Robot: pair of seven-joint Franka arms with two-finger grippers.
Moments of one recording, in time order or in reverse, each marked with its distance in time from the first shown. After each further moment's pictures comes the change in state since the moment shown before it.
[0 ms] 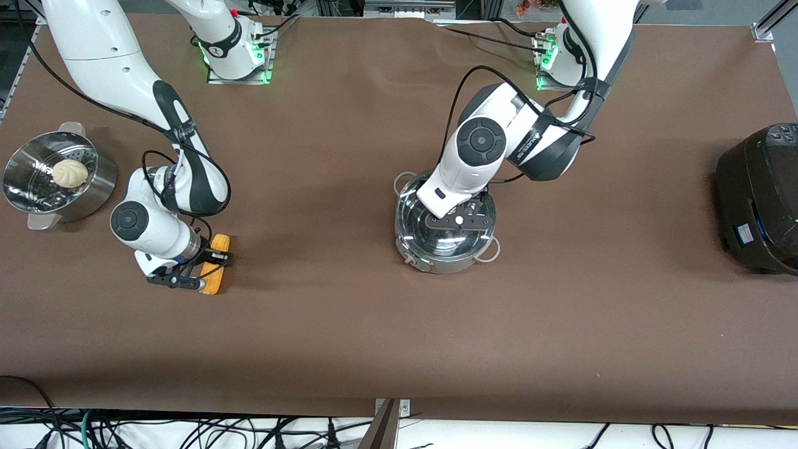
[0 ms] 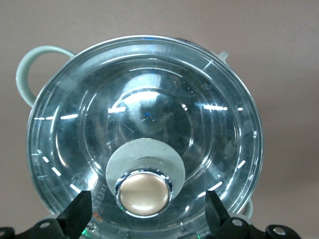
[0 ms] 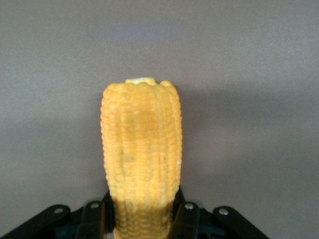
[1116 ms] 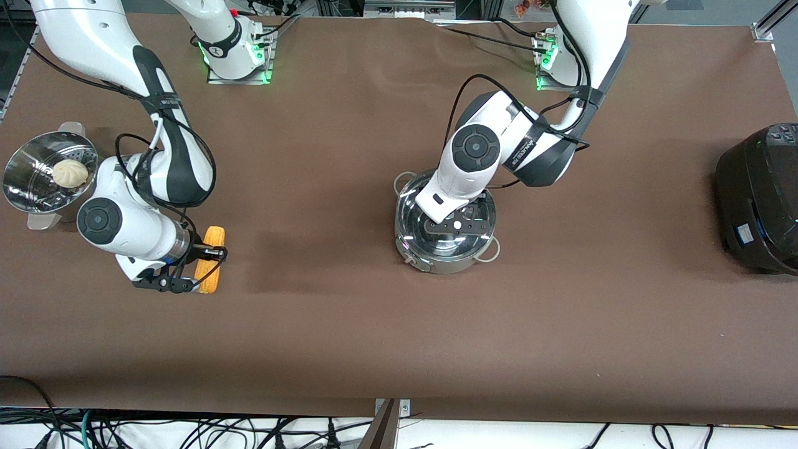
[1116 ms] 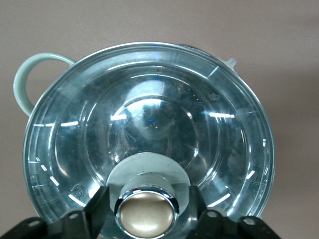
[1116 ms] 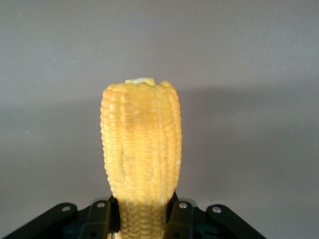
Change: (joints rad) left arm -0.002 0.022 0.003 0.007 0.028 0.016 -0.009; right arm 0.011 -0.107 0.042 0.182 0.000 -0.365 -0.002
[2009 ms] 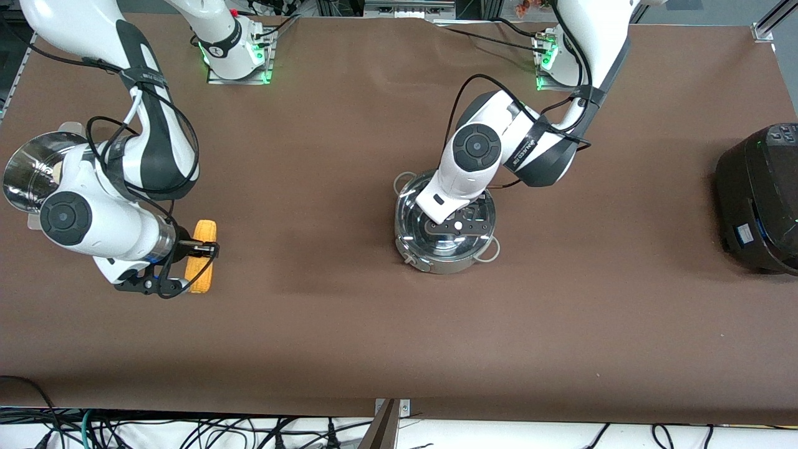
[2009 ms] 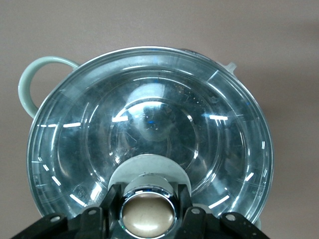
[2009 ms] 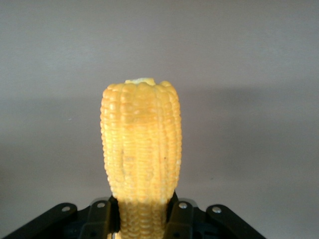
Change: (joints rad) left arm 0.000 -0.001 0.002 0.007 0.002 -0.004 -0.014; right arm 0.007 -0.013 0.028 0.166 0.000 -0.196 -0.002
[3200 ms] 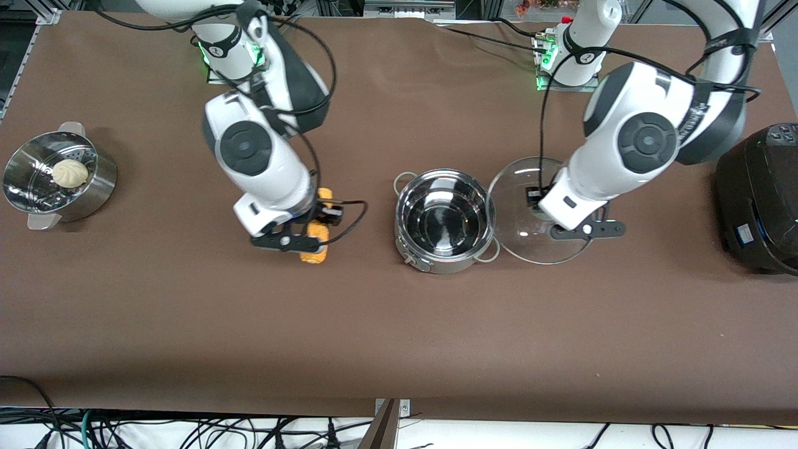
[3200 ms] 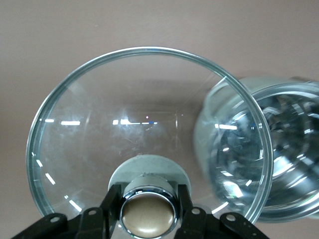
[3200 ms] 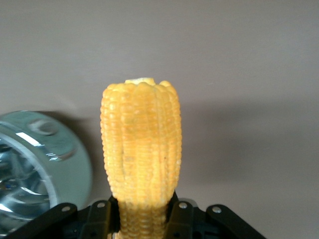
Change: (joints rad) left arm 0.305 -0.261 0.022 -0.115 -0.017 -0.233 0.273; right arm 0.368 0.033 0.035 0.159 0.002 -0.022 0.476
